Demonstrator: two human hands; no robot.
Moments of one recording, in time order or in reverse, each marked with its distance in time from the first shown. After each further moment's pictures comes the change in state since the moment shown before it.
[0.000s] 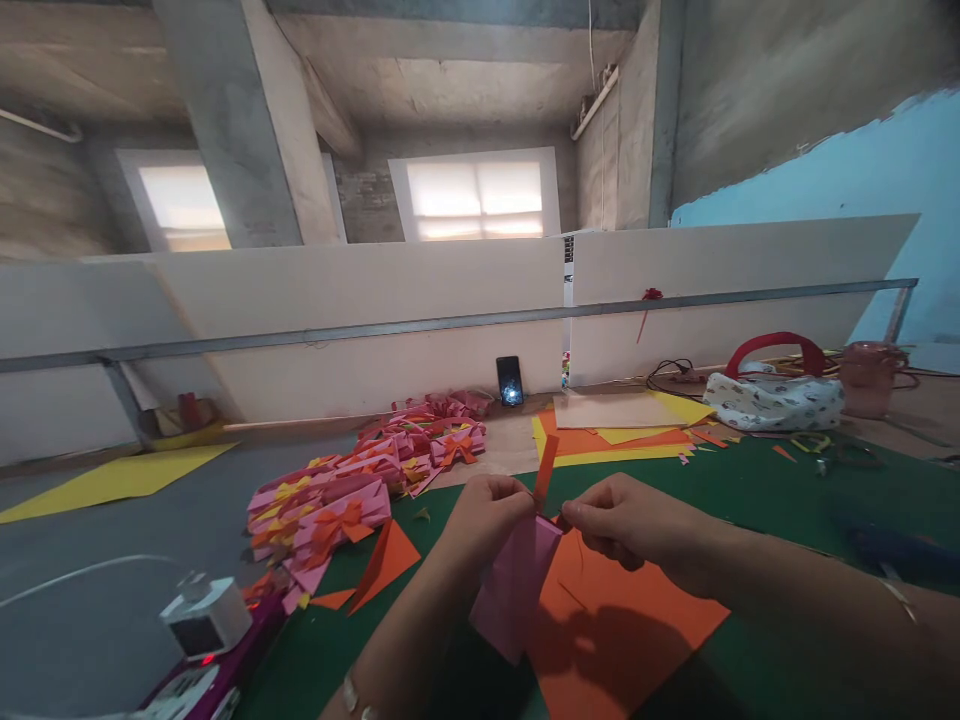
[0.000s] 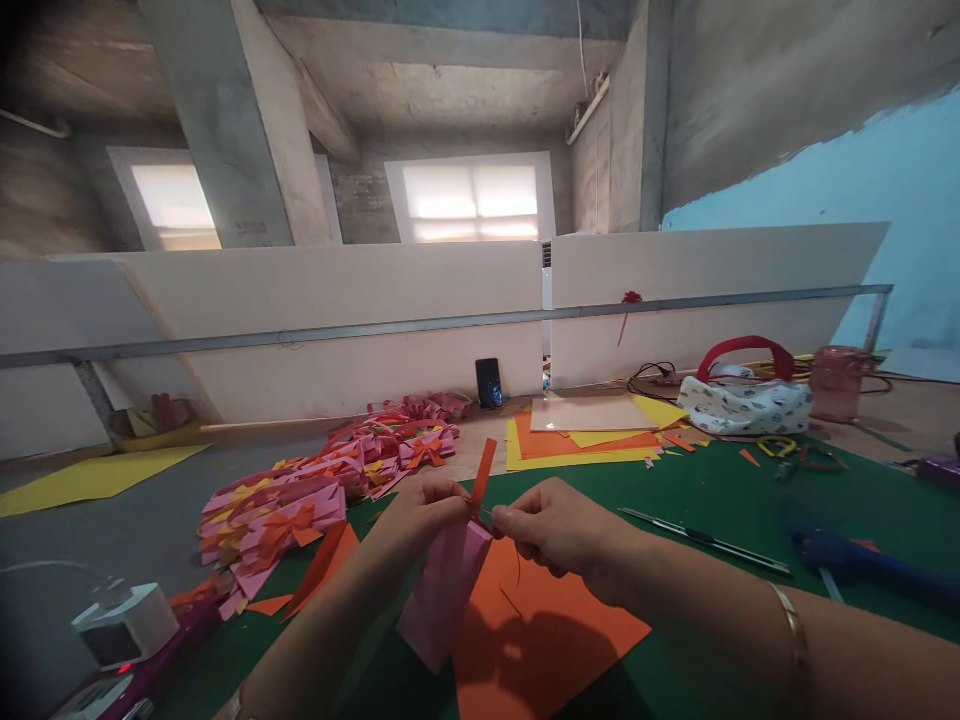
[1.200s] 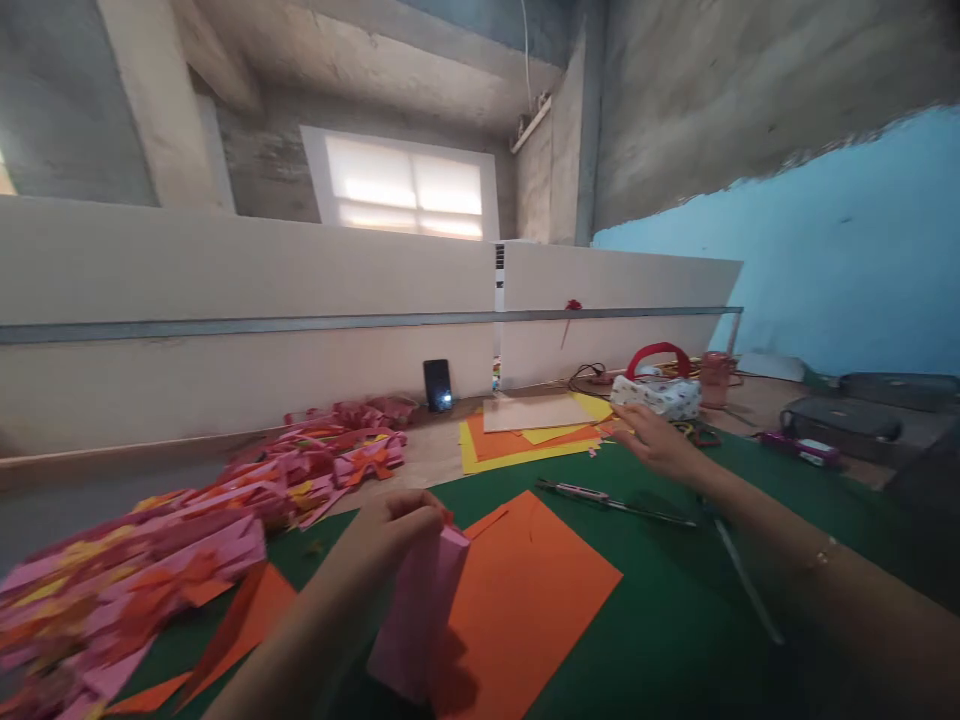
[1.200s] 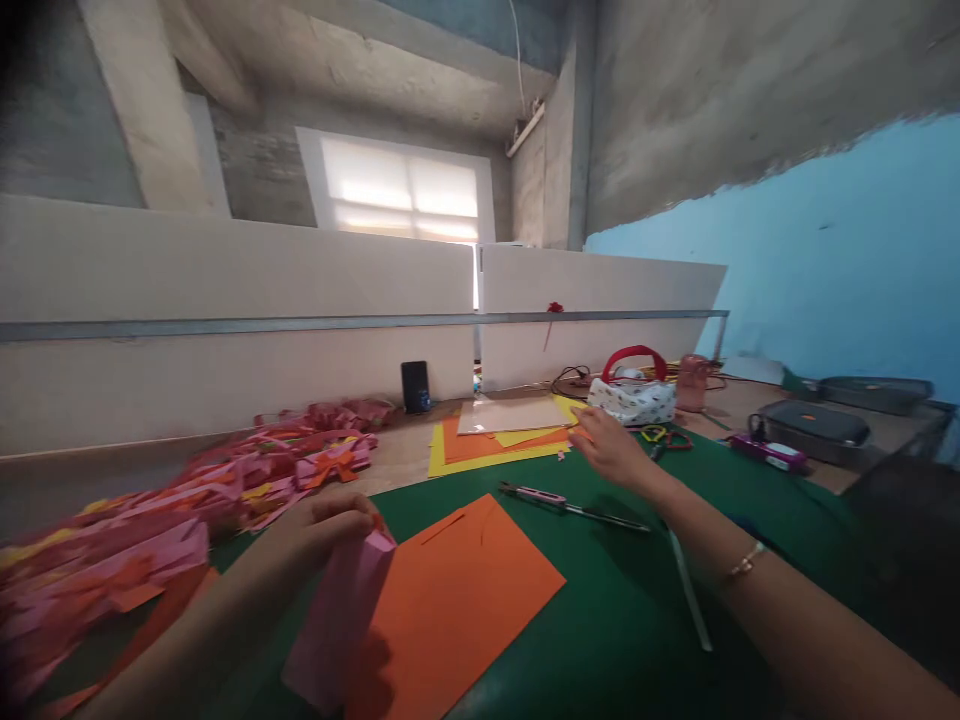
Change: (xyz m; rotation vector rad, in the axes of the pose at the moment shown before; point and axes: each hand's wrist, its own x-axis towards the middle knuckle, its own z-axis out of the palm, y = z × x) left_hand -0.008 0.010 0.000 0.022 -0.033 0.019; right_hand -0.021 0.079 -0.161 -0.928 0.622 -0.146
